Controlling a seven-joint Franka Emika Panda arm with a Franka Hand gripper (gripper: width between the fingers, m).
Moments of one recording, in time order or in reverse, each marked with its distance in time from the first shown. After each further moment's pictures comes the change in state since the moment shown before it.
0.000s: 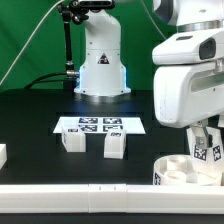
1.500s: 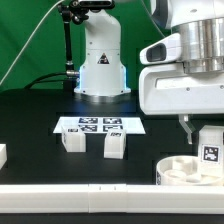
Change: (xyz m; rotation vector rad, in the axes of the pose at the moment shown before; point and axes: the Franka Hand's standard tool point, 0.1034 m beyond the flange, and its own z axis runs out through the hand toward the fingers) arm 0.000 0.005 -0.001 0.010 0.067 1.252
